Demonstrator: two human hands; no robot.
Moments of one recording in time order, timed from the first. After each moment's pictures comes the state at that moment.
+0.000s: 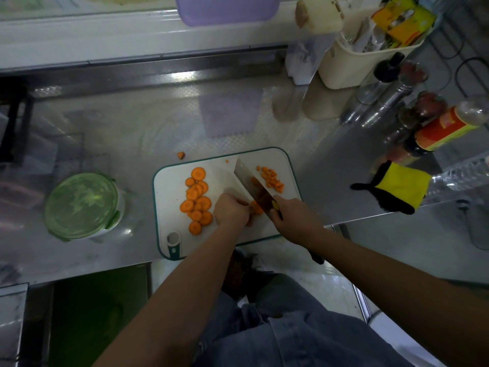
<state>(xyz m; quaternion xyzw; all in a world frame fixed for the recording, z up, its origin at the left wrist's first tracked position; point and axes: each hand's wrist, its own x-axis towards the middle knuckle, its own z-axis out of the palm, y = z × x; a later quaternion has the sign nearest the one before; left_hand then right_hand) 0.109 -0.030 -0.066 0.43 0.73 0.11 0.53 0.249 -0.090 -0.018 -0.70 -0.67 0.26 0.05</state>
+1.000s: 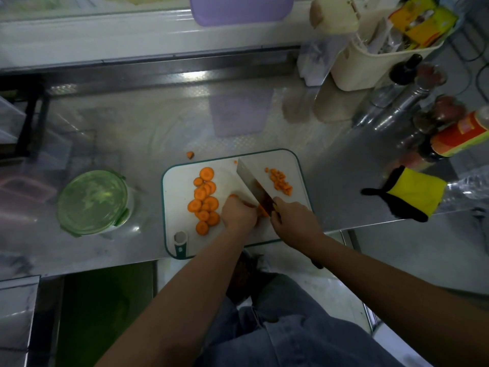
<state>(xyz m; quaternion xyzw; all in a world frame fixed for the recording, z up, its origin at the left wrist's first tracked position) 0.110 -0.032 -0.059 0.46 0.74 0.10 0.48 0.234 -0.086 -0.026 -0.70 -0.68 0.22 0.02</state>
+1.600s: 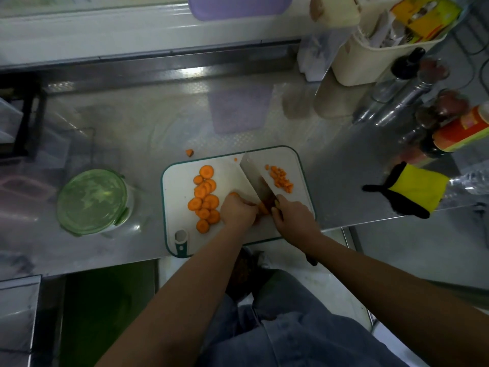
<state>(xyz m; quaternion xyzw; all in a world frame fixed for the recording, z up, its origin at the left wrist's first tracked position) 0.106 -0.032 -0.057 0.46 0.74 0.09 0.48 0.234 -0.088 -0.040 -0.72 -0.65 0.25 0.06</state>
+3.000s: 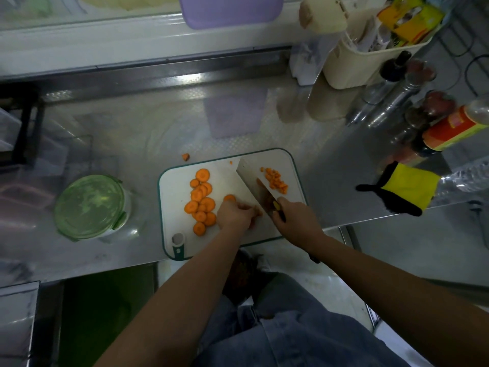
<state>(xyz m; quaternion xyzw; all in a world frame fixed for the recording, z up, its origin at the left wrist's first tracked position) 0.102 -0.036 -0.082 0.44 0.73 0.11 0.51 0.250 -0.093 -0.043 -0.71 -0.66 0.23 0.06</state>
